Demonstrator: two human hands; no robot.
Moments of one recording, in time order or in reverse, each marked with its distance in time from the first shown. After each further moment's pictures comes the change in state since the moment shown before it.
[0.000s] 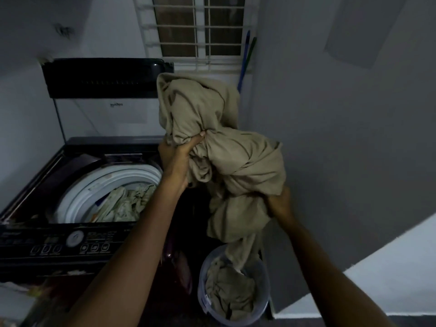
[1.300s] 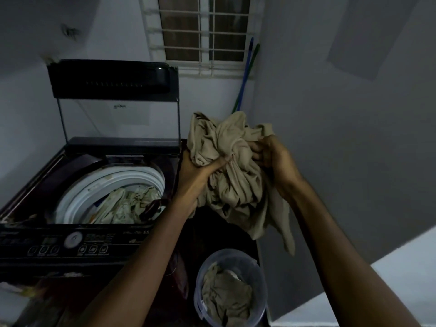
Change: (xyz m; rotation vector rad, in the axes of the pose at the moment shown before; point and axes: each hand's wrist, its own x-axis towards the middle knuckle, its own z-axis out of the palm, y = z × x) left_hand -0.017 -0.028 -0.001 0.218 -0.200 -0.098; right_hand -0.001 -0.153 0.003 0.336 -0.440 0.035
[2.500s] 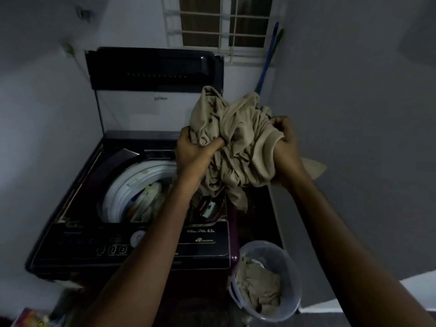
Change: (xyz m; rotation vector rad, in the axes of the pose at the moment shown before) left_hand 0.062 0.038 -0.166 0.146 0.210 0.074; right_hand 0.067 0.030 0.158 -0.199 0.385 -0.258
